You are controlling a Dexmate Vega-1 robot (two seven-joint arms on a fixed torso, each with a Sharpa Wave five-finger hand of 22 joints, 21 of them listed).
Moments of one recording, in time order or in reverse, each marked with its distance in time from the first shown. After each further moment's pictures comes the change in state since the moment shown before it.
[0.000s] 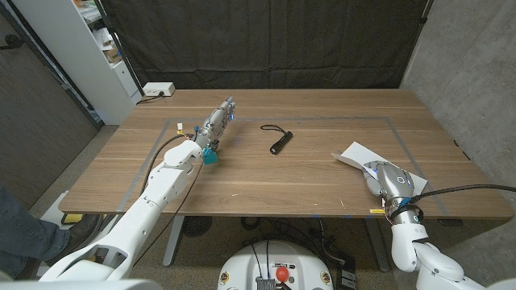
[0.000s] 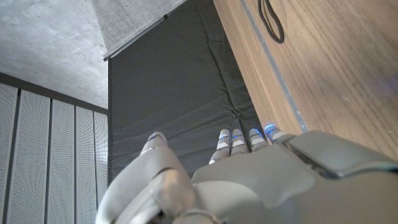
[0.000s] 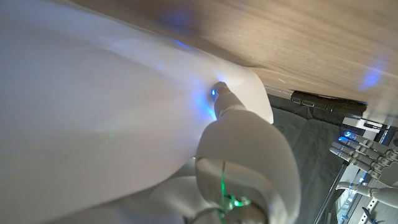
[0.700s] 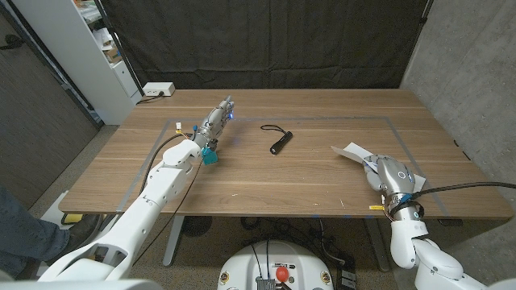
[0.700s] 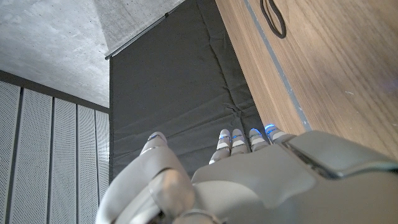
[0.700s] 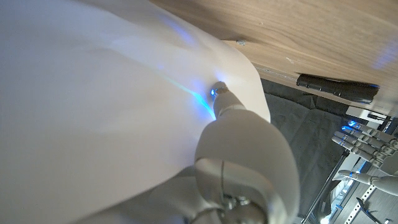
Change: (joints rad) left arm -0.008 0.001 -0.006 0.018 -0.005 -0.012 -0.011; left_hand 0.000 0.000 0.000 0.000 0.000 0.000 0.000 0.000 0.000 0.000 0.000 0.000 0.000 0.000 0.000 0.000 0.000 0.000 0.000 0.000 0.000; right arm -0.003 0.003 0.015 -0.042 -0.040 -0.023 -0.017; right_hand 0.015 0.003 0.004 0.004 -0.012 -0.002 0.002 0.007 0.014 -0.004 -0.004 -0.006 0.005 0.000 0.000 0.000 0.005 0.002 -0.013 0.000 0.000
